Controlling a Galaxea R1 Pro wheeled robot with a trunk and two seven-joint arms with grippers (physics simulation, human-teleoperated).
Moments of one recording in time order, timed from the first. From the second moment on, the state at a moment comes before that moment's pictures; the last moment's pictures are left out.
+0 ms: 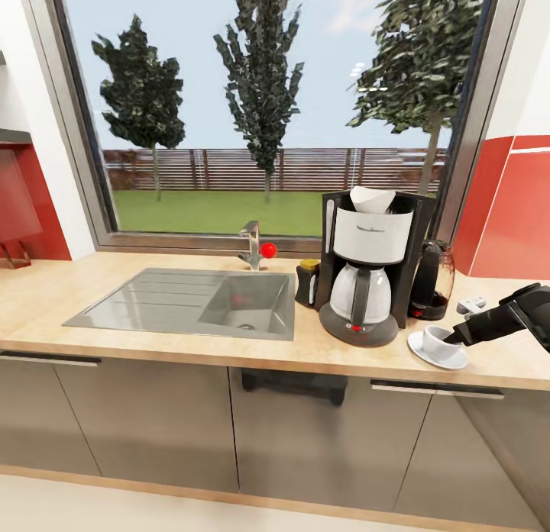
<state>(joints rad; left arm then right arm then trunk) -0.05 0.01 0.05 -0.38 0.53 0.05 -0.37 -1.13 -0.61 0.32 -0.57 0.28 0.75 1.03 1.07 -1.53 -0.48</state>
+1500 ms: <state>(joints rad) -0.05 0.01 0.05 -0.38 0.53 0.05 -0.37 -1.13 -0.62 0.31 -0.58 0.27 0.75 1.04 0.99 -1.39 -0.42</state>
